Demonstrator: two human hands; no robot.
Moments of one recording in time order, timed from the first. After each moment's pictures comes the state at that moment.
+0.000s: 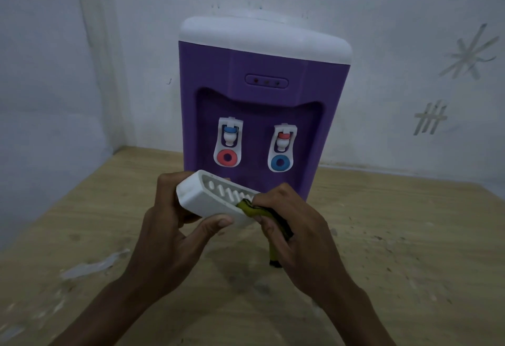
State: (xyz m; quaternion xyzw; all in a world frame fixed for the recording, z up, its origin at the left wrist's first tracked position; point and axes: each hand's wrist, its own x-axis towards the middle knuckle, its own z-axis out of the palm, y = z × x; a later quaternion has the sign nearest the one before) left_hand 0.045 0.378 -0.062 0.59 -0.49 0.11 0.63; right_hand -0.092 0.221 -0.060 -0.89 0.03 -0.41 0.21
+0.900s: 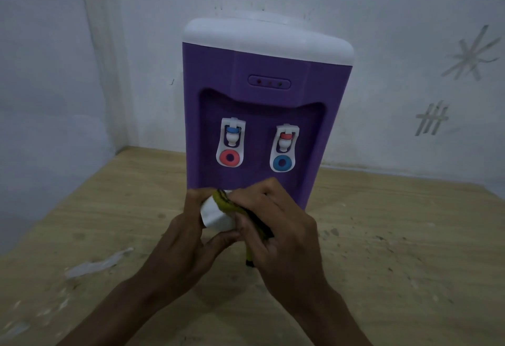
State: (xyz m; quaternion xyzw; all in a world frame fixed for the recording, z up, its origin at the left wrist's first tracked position) left_hand 0.053 0.371 -0.086 0.59 -0.59 0.10 0.55; right_hand -0.078 0.261 -0.049 -0.85 0.00 -0.49 0.18
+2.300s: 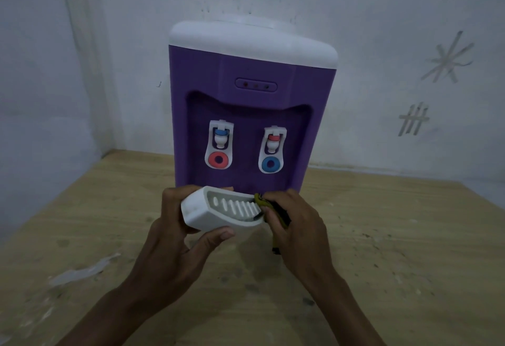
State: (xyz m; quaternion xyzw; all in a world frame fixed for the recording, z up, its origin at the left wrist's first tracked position) left_hand 0.035 0.374 -0.067 0.57 -0.54 0.12 0.61; right_hand -0.082 0.186 -0.096 -0.87 0.19 -0.42 0.16
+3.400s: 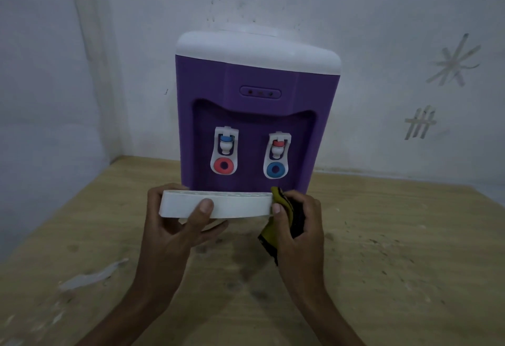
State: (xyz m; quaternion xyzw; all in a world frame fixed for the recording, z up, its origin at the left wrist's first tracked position) left_hand 0.046 0.363 -0.077 0.47 -0.29 -0.12 0.82; right_hand -0.070 0.220 -0.098 -0.68 0.23 -0.55 0.42
